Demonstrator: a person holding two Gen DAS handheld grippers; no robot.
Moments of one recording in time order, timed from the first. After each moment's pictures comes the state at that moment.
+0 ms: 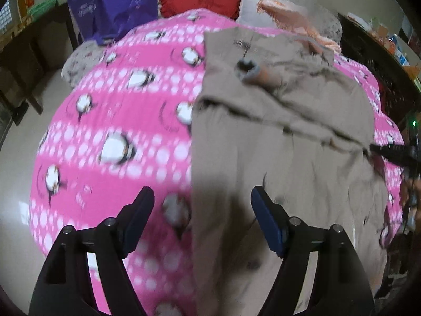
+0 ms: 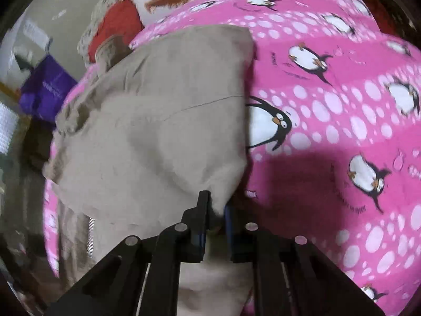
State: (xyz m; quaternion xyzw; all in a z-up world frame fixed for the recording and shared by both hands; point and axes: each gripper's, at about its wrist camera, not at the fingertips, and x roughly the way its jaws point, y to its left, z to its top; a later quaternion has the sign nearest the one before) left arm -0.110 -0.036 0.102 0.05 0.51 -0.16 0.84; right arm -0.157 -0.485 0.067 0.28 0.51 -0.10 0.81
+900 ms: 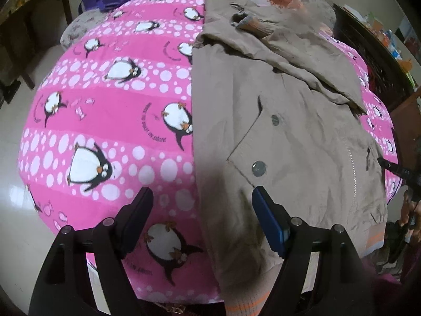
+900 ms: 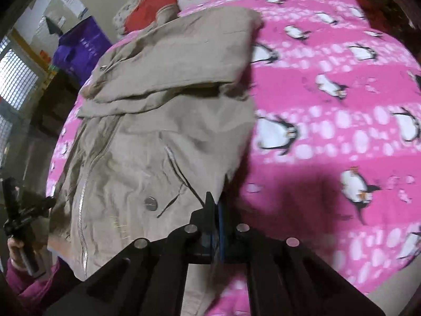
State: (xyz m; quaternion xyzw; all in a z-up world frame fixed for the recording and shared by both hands) left arm -0.182 -0.006 0.077 0.02 0.56 -0.18 0.81; right arm -0.283 -0.433 0.084 0.22 0.52 -0.05 0.82
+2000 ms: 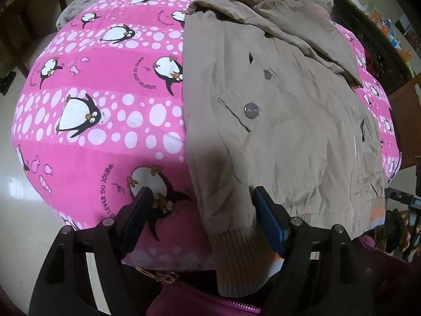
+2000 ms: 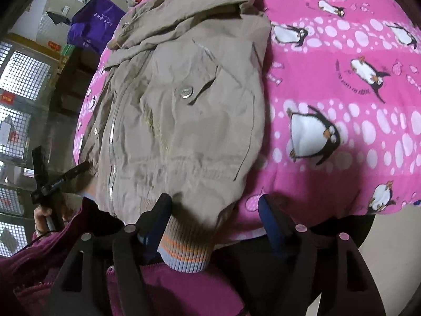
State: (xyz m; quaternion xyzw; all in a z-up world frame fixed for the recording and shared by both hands) left arm -0.222 -0.004 0.061 0.03 0.59 -0.19 0.78; right arm -0.361 -0.384 0.073 0.28 0.59 0.04 0.76
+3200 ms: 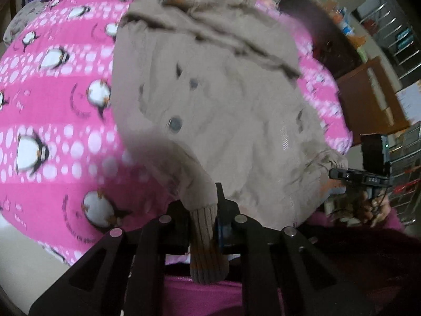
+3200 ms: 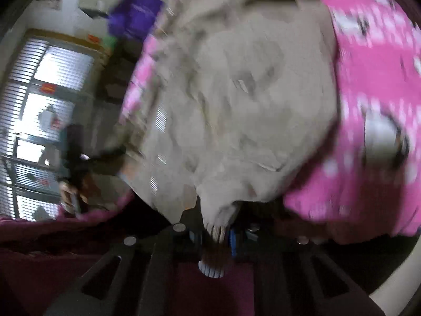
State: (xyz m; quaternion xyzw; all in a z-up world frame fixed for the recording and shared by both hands) left arm -0.201 -0.032 0.102 -0.01 0.59 -0.34 0.73; right arm -0.348 -0.373 0.079 0.35 0.53 0.18 0.75
